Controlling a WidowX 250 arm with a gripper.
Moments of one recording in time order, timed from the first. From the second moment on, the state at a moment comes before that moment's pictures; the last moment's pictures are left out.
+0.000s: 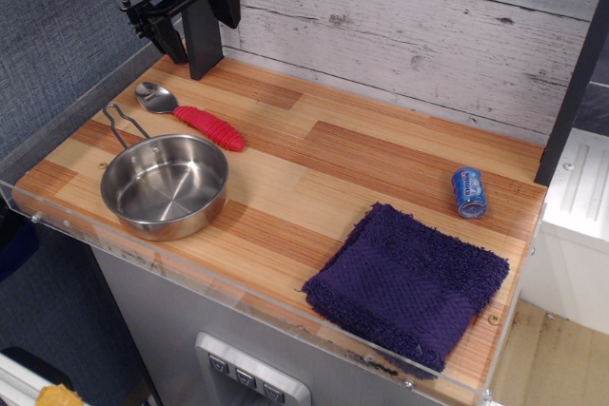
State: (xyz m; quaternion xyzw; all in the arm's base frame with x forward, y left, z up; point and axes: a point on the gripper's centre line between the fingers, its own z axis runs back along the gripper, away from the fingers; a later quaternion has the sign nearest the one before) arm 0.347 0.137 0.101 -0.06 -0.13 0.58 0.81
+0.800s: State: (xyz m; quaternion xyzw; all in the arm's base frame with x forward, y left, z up) arm 0.309 0.078 0.067 -0.04 -0.08 0.54 0.84
